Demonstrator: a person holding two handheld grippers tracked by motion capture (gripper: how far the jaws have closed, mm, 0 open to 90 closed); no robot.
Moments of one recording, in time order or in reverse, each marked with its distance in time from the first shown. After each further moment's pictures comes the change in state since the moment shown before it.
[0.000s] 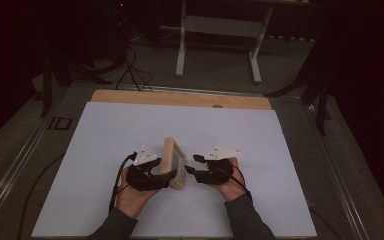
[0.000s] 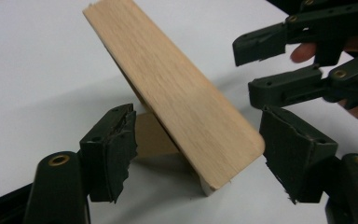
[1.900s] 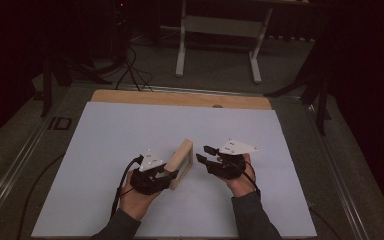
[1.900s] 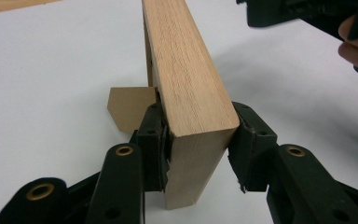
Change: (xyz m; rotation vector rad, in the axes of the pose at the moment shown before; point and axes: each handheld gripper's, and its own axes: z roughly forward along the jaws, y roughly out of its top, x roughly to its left) left arm -0.015 -0.003 0.003 -0.010 -0.020 0.099; right arm -0.015 0.008 -0.031 -0.118 -0.091 0.038
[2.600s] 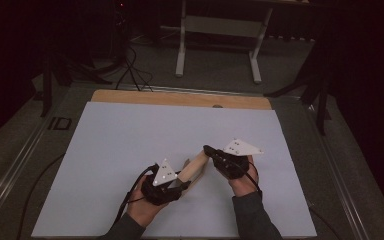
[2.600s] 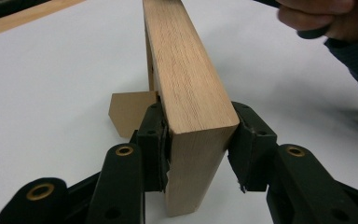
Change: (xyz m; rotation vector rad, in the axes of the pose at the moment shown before) left arm -0.034 -0.001 0.007 -0.002 -0.084 0.190; right arm 0.001 0.003 -0.009 -0.055 -0.071 -0.013
